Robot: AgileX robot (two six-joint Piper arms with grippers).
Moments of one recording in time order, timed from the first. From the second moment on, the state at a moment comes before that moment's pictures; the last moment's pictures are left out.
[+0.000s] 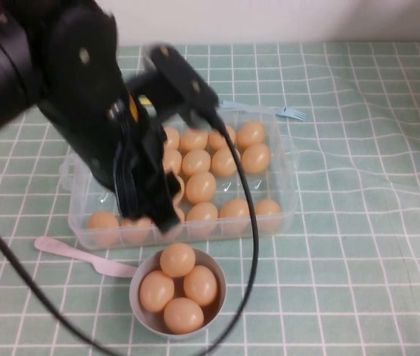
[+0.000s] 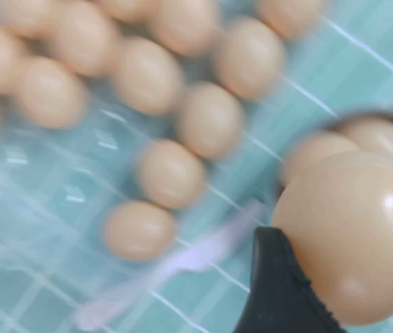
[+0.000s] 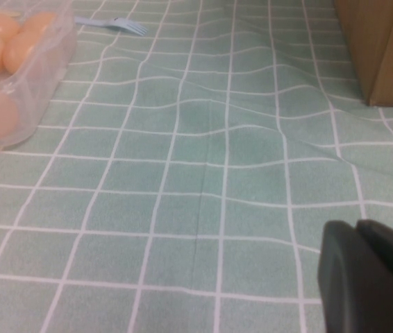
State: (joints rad) right arm 0.06 -0.01 0.03 0.19 0.37 -0.14; left arm -0.68 1.53 -1.48 0.10 1.23 0.29
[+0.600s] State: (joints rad) right arm 0.06 -0.01 0.03 0.19 0.37 -0.14; left arm -0.78 1.49 -1.21 -0.05 1.23 0.34
